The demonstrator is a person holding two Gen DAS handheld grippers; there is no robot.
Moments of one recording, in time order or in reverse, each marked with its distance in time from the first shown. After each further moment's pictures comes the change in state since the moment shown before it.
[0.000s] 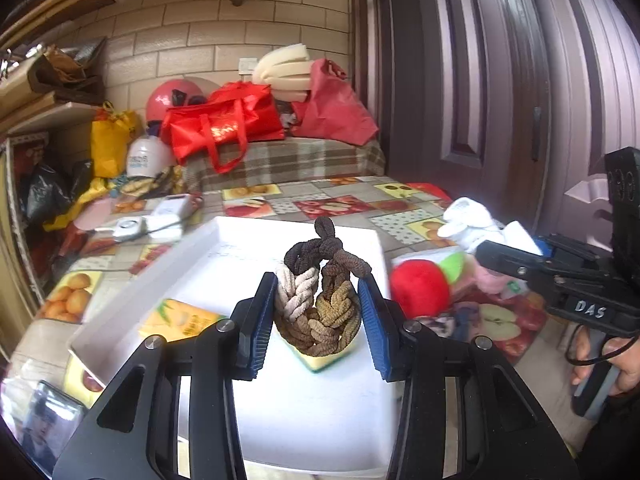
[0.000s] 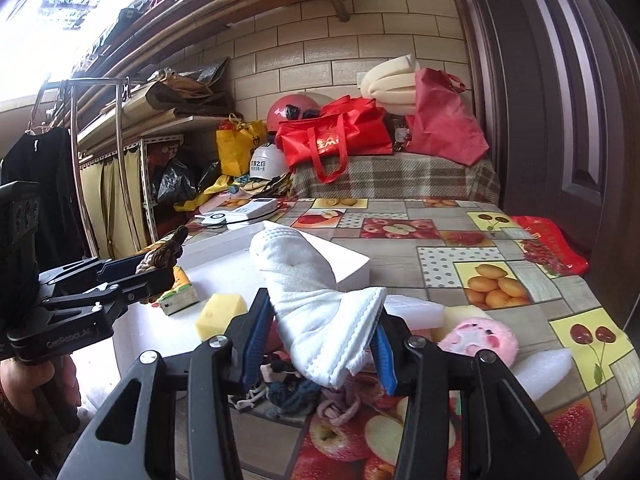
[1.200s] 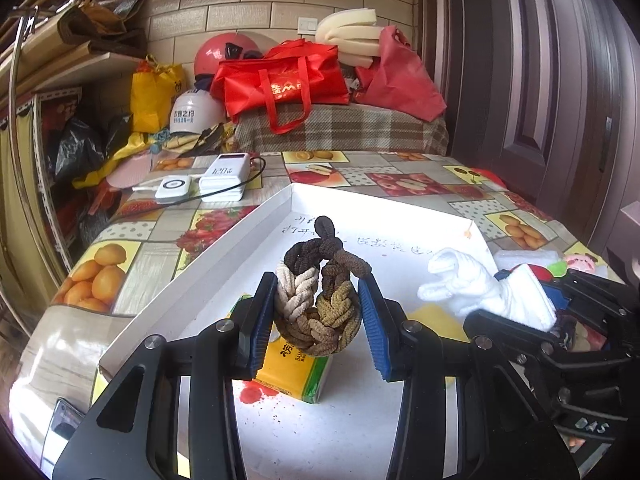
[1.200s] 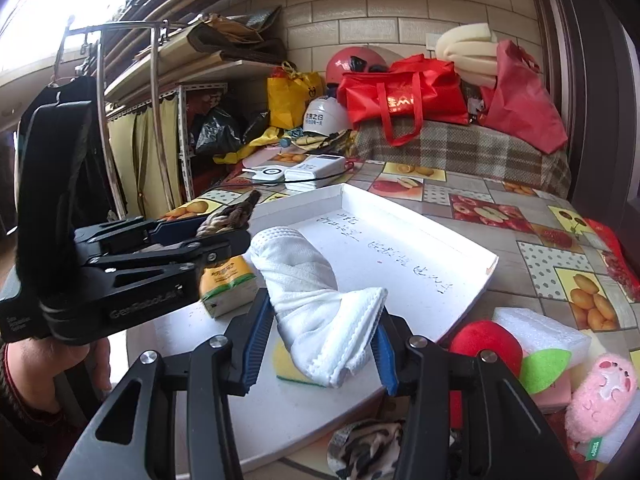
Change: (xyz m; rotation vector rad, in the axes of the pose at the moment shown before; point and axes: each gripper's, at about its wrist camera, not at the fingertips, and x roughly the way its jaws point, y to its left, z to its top) left arm 0.056 0.077 0.000 -0.126 0.143 0.110; right arm 0.087 0.075 0.007 -0.088 0.162 0.125
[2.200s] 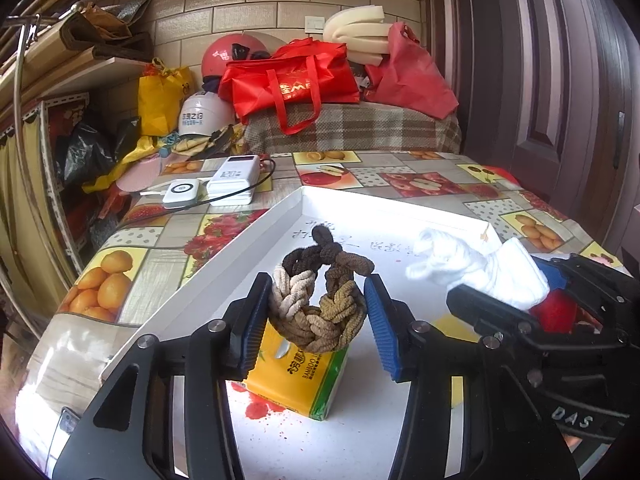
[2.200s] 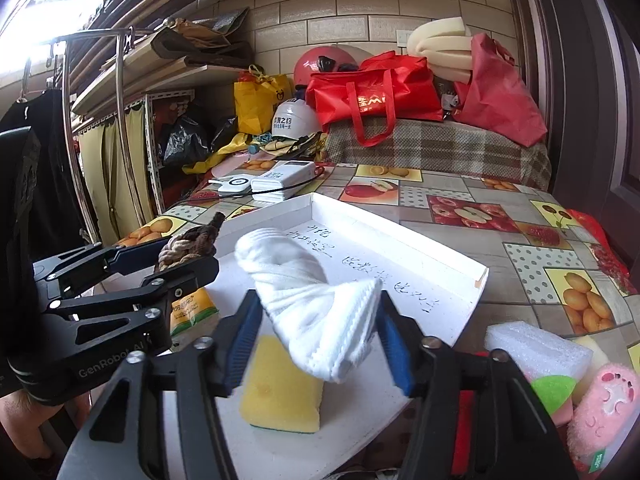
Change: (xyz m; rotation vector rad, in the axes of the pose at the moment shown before) left arm 0.008 -0.003 0.006 0.015 -0.007 0.068; right arm 0.023 -0.005 0.016 0.040 -0.009 -0.093
